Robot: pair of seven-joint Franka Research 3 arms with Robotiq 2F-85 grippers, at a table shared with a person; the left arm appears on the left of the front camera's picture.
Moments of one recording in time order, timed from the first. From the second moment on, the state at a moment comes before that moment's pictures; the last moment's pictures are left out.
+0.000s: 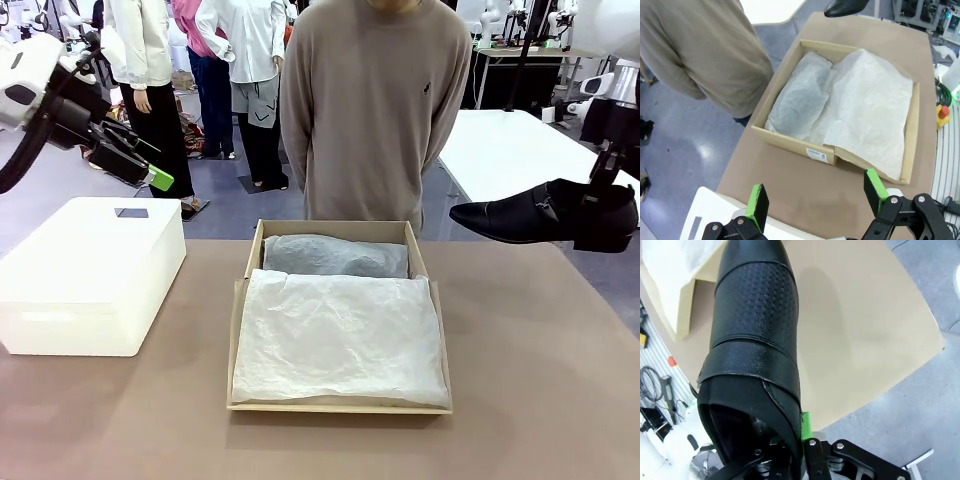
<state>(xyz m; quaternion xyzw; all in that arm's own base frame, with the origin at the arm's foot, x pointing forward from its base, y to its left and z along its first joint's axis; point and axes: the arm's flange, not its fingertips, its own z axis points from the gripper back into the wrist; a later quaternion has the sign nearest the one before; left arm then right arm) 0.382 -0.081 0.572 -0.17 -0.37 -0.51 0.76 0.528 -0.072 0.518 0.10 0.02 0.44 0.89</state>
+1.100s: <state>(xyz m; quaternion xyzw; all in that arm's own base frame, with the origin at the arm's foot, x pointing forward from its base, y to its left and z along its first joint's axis) 0.382 -0.081 0.572 -0.17 -0.37 -0.51 0.76 0.517 -0.024 0.548 0.08 0.01 0.25 0.96</state>
